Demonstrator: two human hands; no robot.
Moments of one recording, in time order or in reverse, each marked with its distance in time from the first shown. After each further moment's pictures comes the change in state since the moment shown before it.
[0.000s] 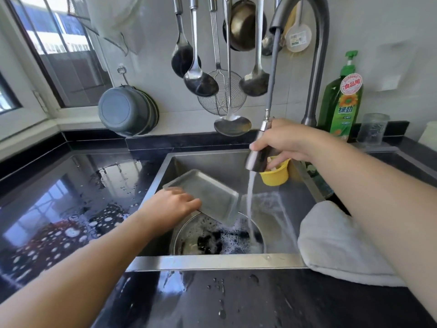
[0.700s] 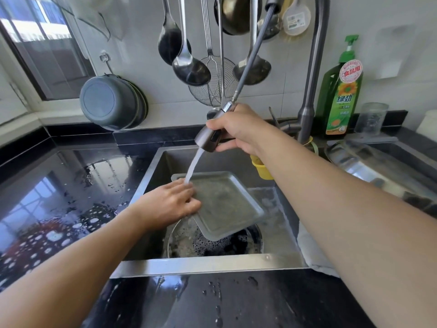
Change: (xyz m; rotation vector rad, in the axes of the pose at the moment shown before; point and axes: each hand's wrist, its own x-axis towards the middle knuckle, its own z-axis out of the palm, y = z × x) left_hand 0.007 -0.015 0.031 0.138 0.136 0.228; right_hand 0.044 -0.024 0.066 0.428 0.049 -0.121
